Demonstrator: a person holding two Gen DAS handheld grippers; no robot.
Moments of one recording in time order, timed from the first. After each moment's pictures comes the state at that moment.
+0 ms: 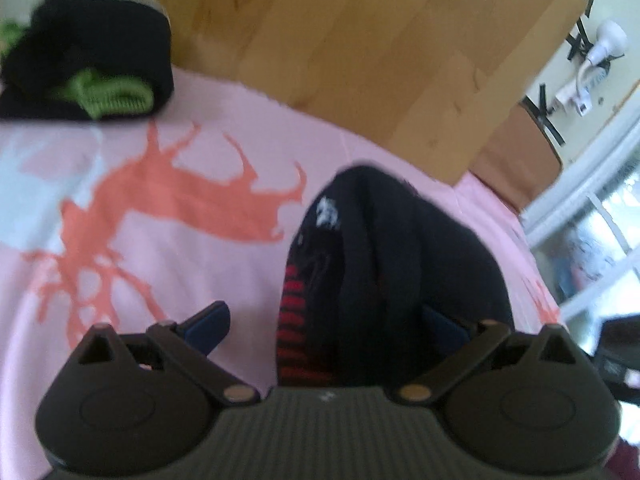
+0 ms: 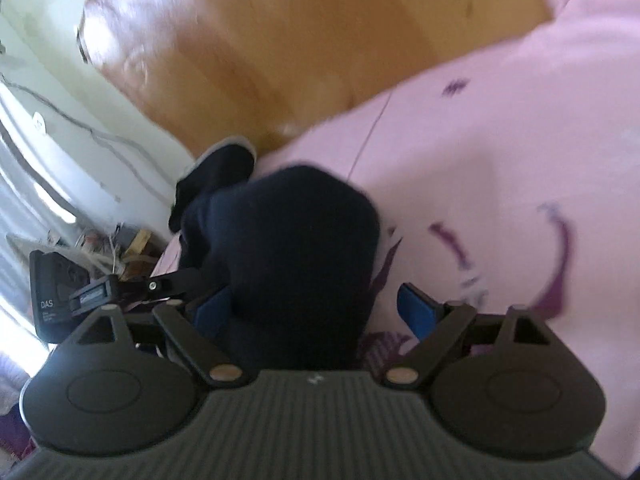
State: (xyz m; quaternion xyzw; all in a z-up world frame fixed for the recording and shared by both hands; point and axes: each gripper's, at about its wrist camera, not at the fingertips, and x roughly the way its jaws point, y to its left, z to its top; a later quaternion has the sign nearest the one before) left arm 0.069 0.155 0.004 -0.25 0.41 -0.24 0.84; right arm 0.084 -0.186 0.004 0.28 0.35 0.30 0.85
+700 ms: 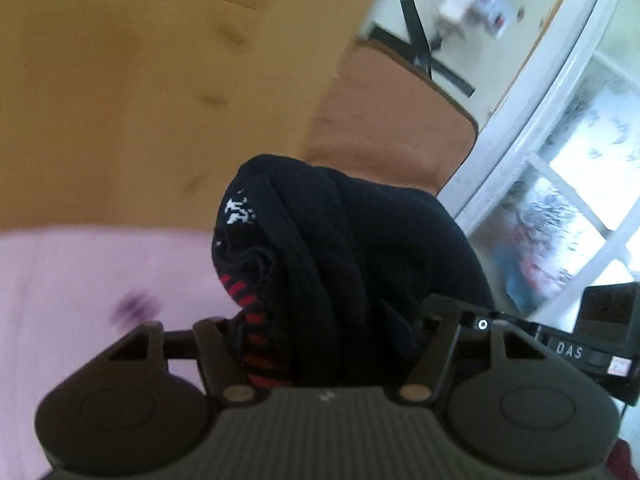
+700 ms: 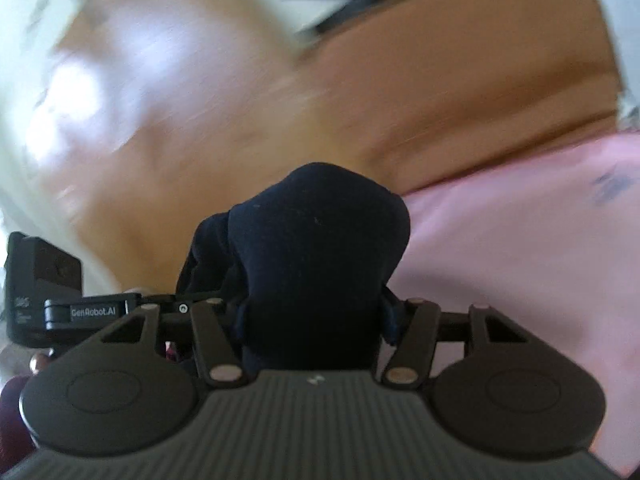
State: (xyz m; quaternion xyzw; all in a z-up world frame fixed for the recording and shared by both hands) left arm 0.270 -0.166 0.124 -0.15 0.36 -0.38 0.84; right arm 0.202 -0.395 0.041 0.27 0.22 0.18 0.92
